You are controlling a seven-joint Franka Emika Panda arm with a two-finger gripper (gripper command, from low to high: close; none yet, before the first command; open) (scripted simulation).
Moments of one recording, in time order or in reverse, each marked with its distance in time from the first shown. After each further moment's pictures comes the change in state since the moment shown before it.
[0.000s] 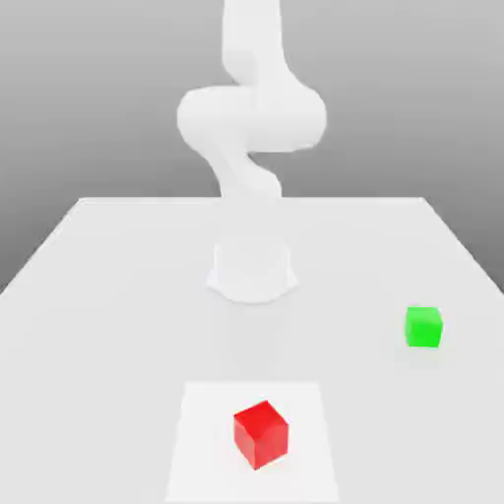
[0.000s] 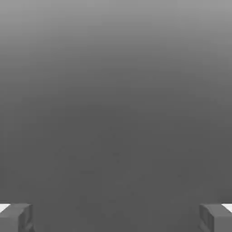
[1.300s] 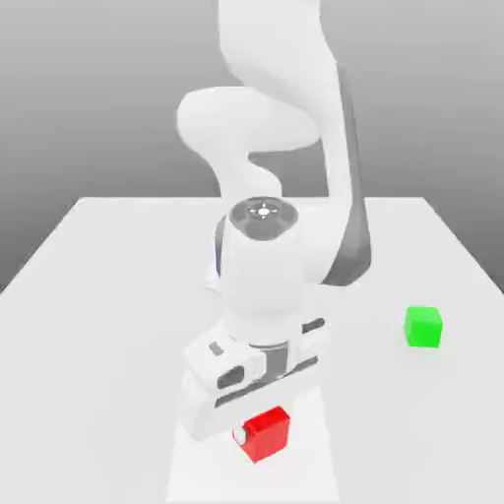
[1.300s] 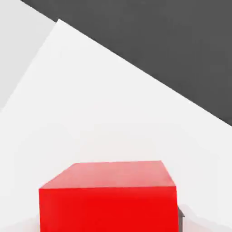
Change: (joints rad) arm 0.115 0.884 -0.081 -0.304 0.045 0.469 -0.523
